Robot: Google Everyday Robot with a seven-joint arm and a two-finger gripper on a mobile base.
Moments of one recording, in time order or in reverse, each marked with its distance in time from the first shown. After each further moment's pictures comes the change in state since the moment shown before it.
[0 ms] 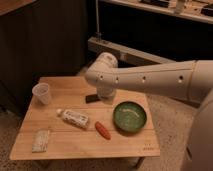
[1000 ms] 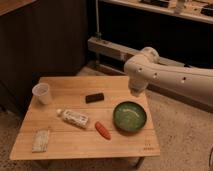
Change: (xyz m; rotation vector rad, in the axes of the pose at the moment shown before) arm 0.128 -0.062 0.013 0.048 -0.023 0.245
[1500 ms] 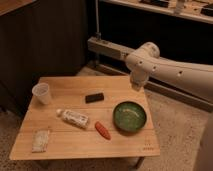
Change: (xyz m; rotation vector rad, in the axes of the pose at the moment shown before) arm 0.021 -0.048 0.009 0.023 -0.010 0.091
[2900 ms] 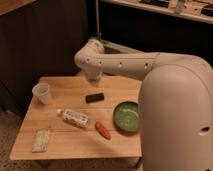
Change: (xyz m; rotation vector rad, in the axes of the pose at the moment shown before) arm -0.233 0.077 -0.006 -0.006 -0.109 -0.448
